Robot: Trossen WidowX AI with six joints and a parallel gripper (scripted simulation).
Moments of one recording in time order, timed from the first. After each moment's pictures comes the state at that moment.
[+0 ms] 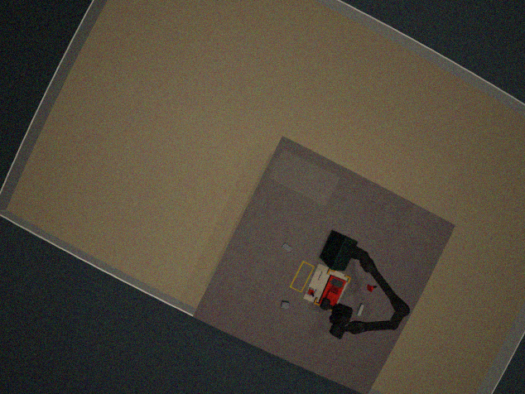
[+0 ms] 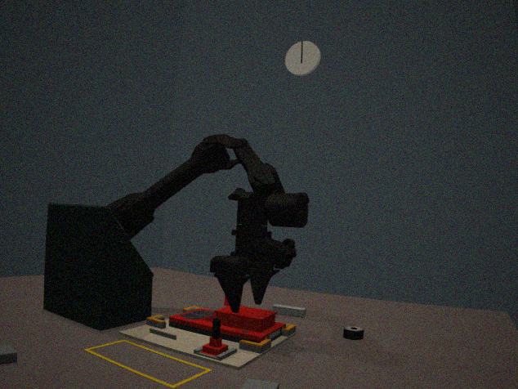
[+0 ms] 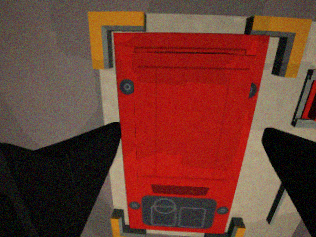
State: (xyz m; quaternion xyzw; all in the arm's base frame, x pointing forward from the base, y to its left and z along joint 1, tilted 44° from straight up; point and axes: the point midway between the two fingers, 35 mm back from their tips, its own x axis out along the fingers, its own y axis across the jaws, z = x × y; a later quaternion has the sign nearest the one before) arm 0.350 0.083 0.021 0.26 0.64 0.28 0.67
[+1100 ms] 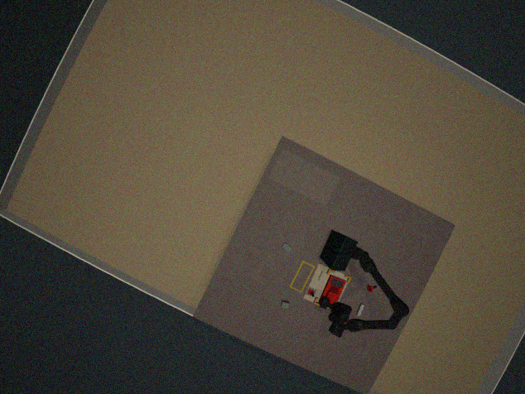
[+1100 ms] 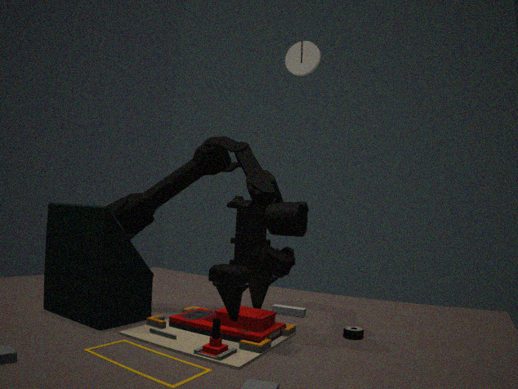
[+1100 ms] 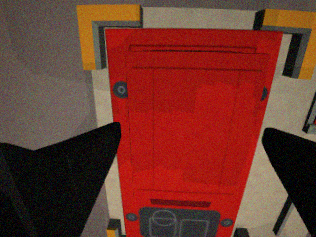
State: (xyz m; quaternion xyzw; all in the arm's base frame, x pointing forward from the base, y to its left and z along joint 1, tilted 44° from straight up) arm 0.349 0.093 0.010 0.26 0.64 0.28 0.67
